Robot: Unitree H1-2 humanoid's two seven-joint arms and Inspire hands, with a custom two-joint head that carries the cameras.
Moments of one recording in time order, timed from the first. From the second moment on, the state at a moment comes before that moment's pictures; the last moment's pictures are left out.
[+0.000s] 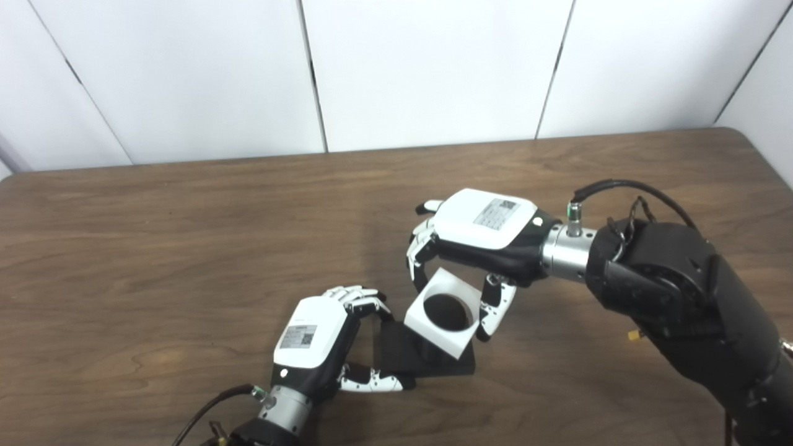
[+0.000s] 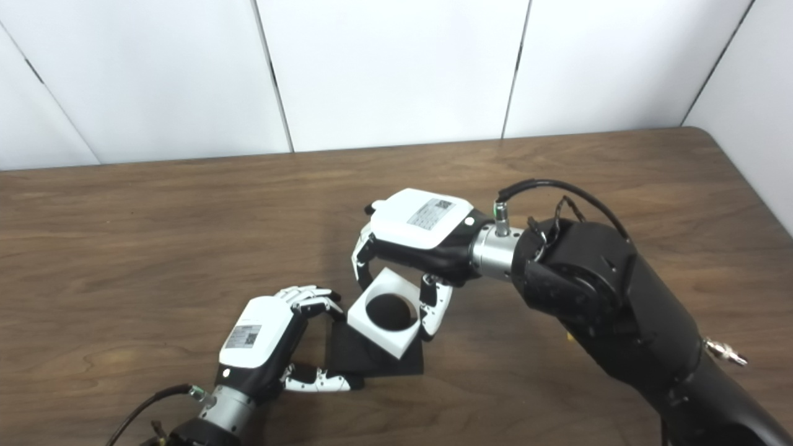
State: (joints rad) left arm 0.06 0.19 -0.46 -0.21 0.94 0.04 -0.05; right arm -0.46 -0.50 0.39 -0.61 -0.71 0.13 0.94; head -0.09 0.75
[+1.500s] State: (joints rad) left arm 0.05 0.20 -0.47 -0.22 0.94 0.06 -0.07; right arm -0.46 -0.43 0.48 -0.62 -0.95 0.15 1.18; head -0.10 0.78
